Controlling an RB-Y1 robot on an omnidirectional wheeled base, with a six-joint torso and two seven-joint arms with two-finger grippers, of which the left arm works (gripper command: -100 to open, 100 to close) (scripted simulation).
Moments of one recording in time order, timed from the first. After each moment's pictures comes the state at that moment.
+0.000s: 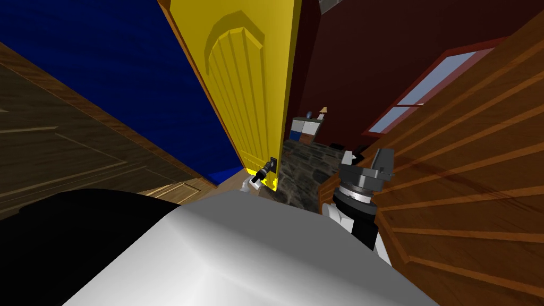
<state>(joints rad) -0.07 0.18 -0.35 -1.26 -0.03 -0.32 0.22</state>
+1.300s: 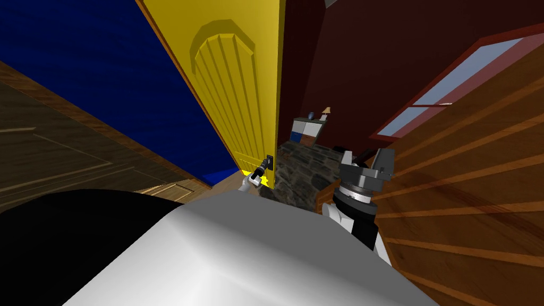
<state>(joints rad) -0.13 0.13 -0.20 -1.15 -0.02 -0.33 0.16</state>
